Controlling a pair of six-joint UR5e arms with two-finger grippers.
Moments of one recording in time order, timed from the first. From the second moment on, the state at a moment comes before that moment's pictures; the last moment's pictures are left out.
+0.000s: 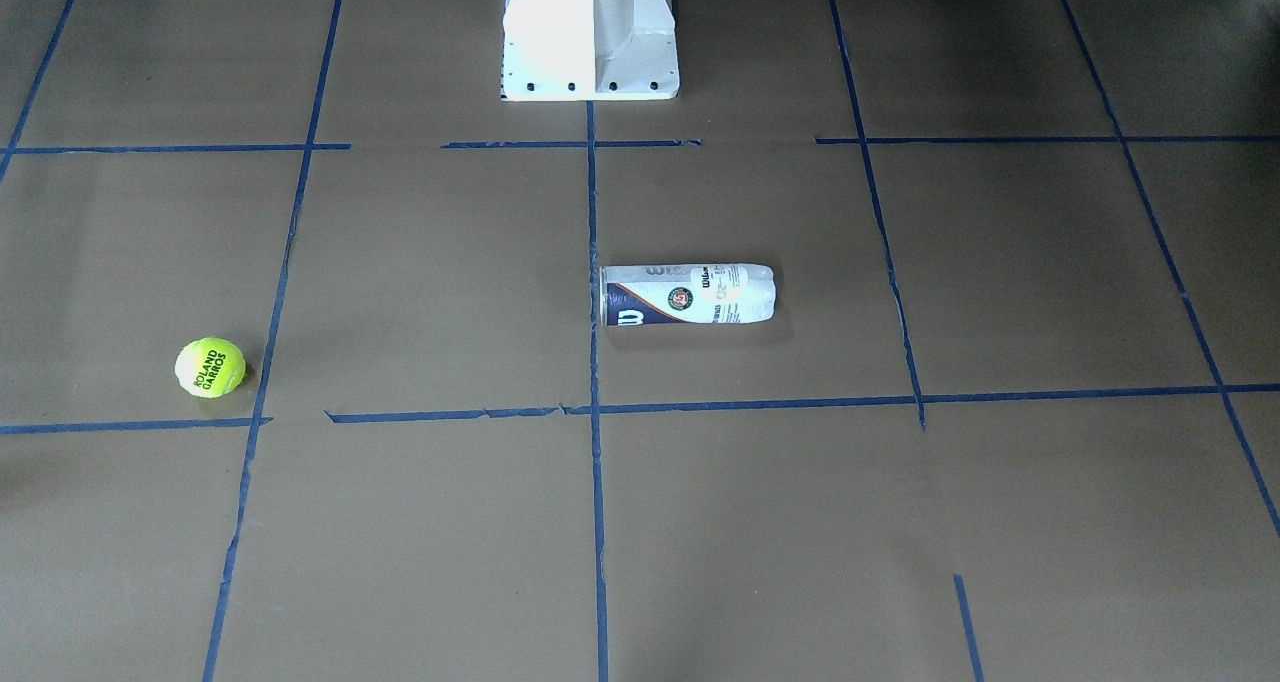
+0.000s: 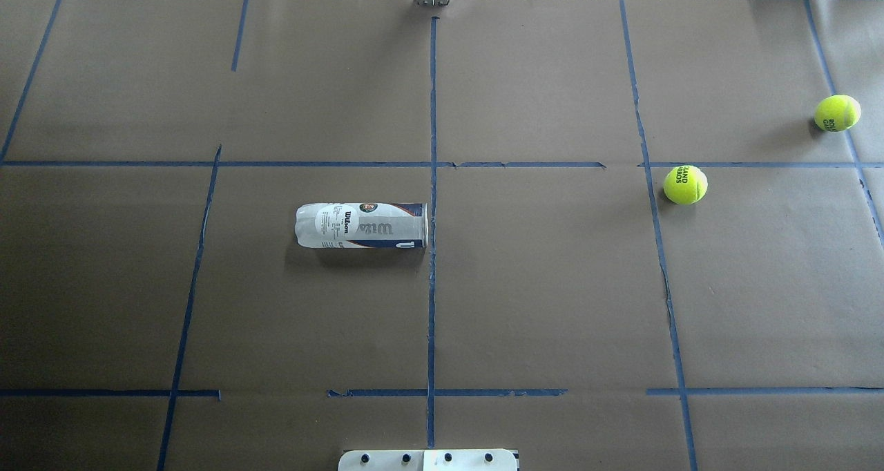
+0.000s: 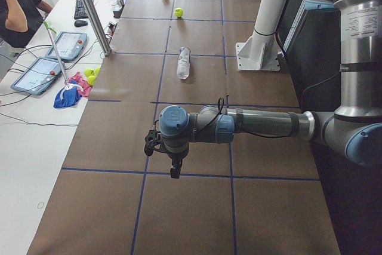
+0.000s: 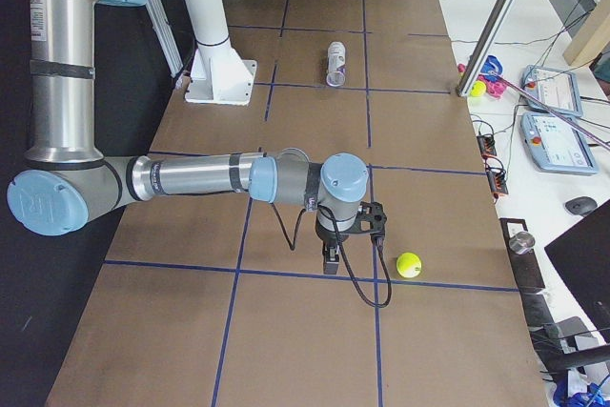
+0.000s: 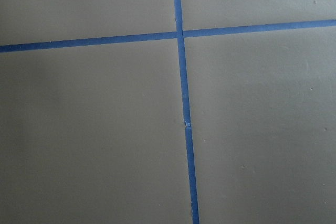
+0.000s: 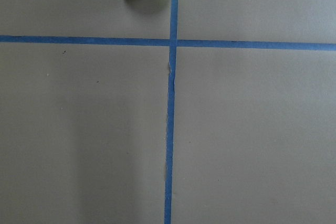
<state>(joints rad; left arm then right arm) -1.58 -1.44 -1.75 -1.54 -2.39 0.09 1.59 -1.64 1.76 -1.75 2.33 -0.08</state>
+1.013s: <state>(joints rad) -1.58 -1.44 -1.78 -1.54 -2.39 0.09 1.59 -1.65 1.76 -1.75 2.35 -0.08</state>
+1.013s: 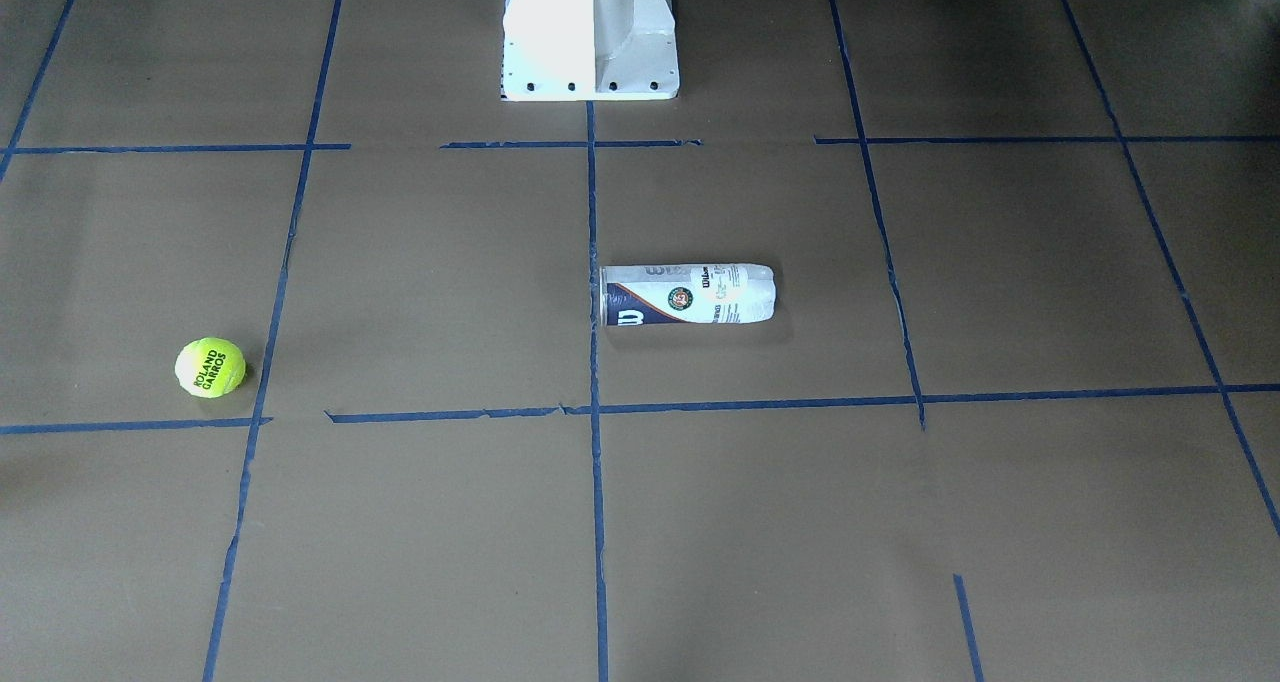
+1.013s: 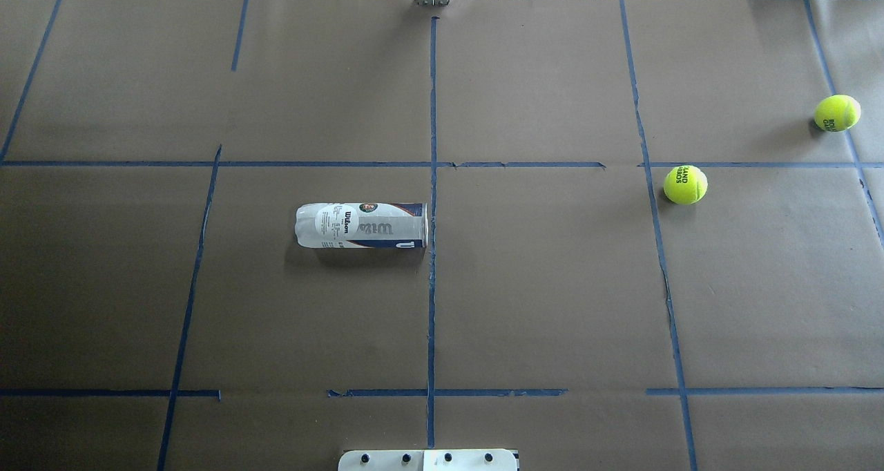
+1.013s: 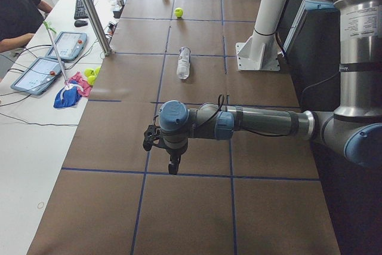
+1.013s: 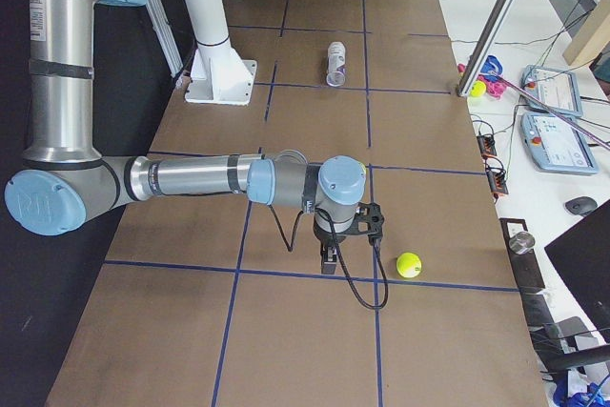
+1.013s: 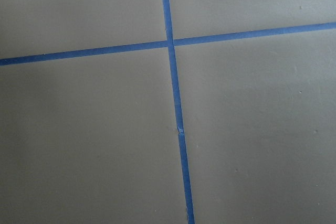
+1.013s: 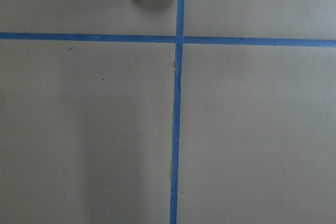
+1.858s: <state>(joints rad) -1.55 -1.42 -1.82 -1.59 -2.41 0.10 1.58 -1.65 1.76 -1.74 2.35 -0.09</state>
